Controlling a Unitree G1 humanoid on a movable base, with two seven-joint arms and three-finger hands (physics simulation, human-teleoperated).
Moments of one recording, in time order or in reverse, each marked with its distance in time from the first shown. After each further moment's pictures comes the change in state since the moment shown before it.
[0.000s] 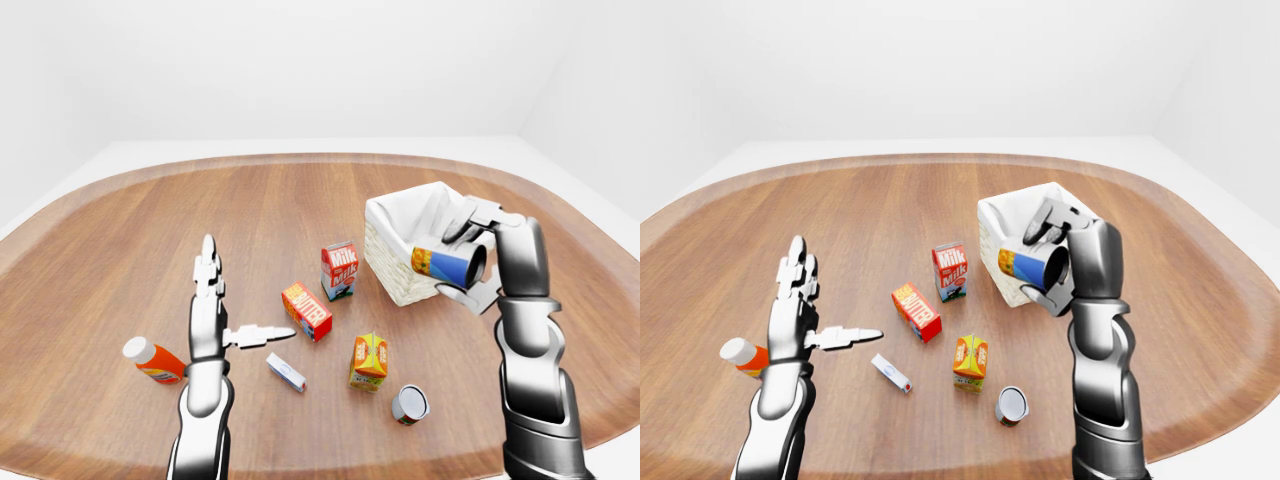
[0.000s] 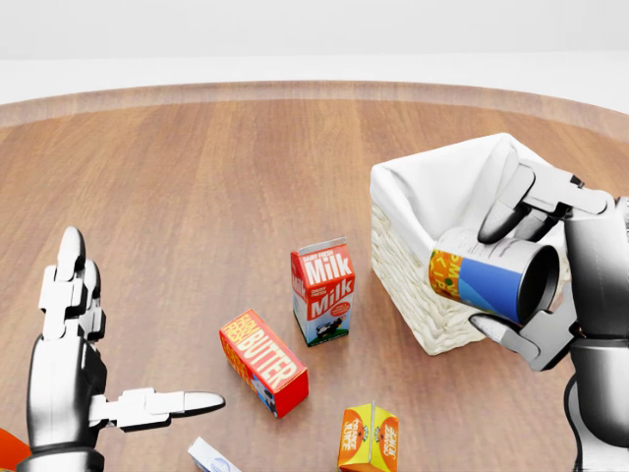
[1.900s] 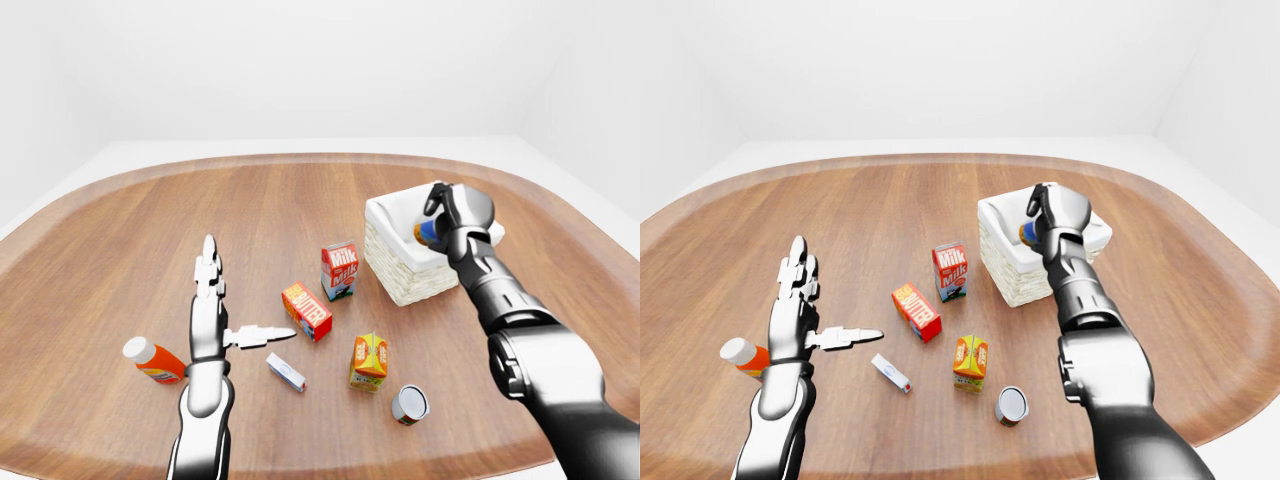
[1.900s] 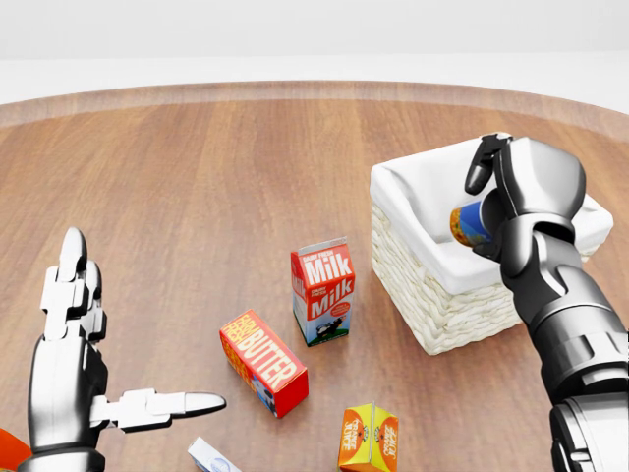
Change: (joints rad) left arm 0.002 0.000 -0.003 0.001 0.004 0.000 0.000; right arm -0.844 -0.201 0.216 1.626 -0.332 0.000 -0.525
